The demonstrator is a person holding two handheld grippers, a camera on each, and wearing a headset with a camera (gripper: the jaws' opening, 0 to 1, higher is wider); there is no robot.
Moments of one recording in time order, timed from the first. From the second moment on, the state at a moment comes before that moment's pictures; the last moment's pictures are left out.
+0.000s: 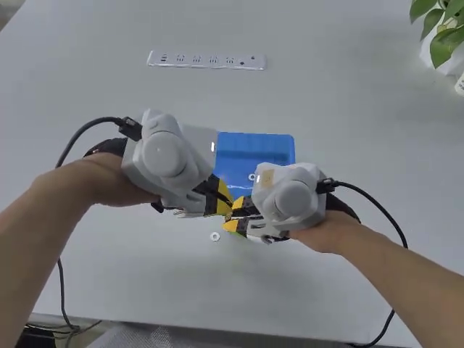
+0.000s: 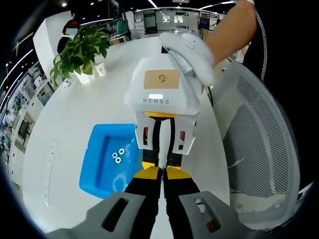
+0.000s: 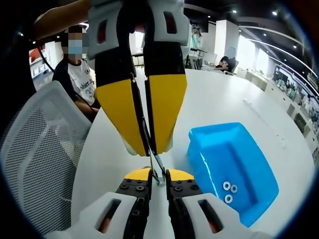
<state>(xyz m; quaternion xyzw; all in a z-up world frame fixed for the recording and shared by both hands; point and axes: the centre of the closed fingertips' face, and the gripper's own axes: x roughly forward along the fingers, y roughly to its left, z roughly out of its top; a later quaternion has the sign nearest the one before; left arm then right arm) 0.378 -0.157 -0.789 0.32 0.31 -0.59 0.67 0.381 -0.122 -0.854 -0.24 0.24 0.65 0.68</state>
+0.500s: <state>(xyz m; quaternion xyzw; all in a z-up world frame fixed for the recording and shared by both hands) 0.377 -0.159 -0.790 0.31 0.31 -0.59 0.68 0.378 -0.121 -0.856 -0.24 0.25 0.66 0.67</state>
